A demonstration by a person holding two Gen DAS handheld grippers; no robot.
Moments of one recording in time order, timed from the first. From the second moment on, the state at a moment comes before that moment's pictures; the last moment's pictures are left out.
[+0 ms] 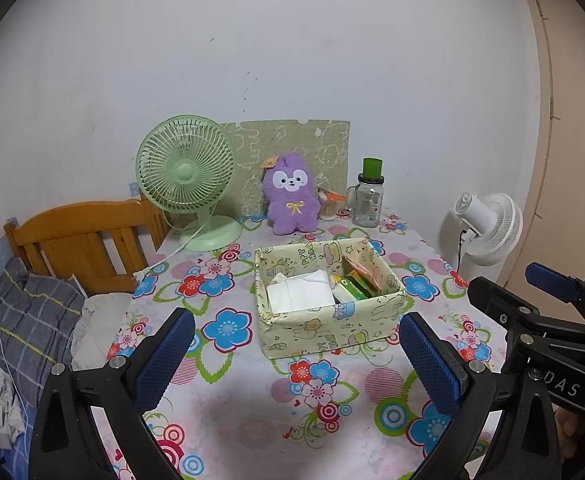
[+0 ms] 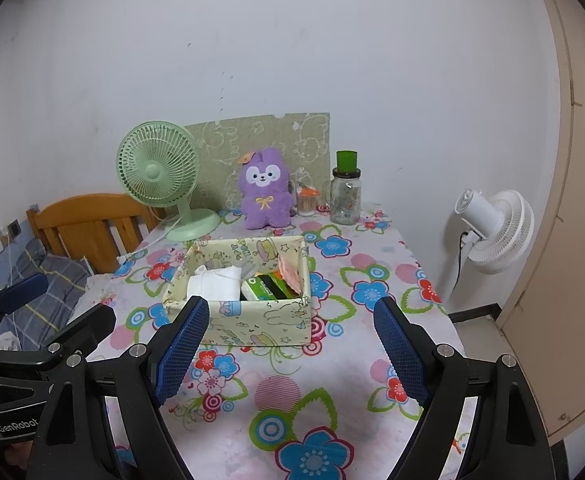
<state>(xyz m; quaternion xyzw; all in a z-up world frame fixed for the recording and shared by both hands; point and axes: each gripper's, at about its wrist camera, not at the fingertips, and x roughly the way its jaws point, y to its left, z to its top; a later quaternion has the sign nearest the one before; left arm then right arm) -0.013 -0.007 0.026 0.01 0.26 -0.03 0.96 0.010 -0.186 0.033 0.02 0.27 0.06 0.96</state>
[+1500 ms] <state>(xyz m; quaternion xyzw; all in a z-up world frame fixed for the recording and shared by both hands) 0.014 -0.004 0.024 0.00 0.27 -0.03 0.96 0.032 -0.181 0.032 0.02 0.28 0.05 0.96</state>
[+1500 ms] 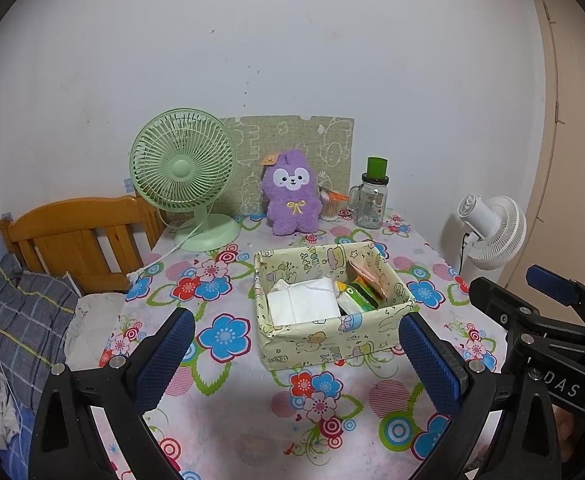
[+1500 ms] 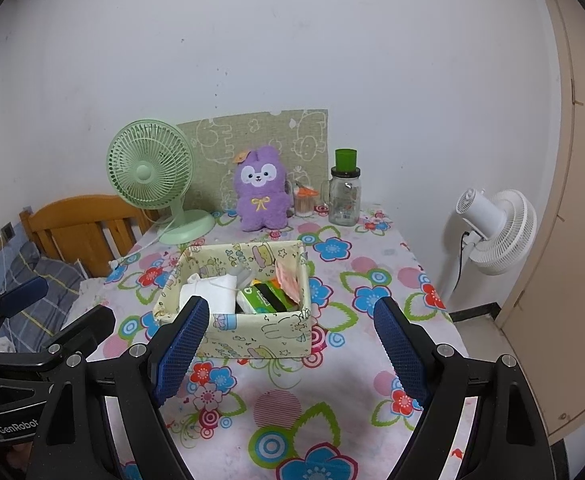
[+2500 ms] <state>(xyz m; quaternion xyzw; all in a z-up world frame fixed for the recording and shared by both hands) 0.011 -0.003 0.021 -0.01 0.27 -0.04 0.96 0.026 -0.180 0.034 0.00 0.26 0.04 0.96</state>
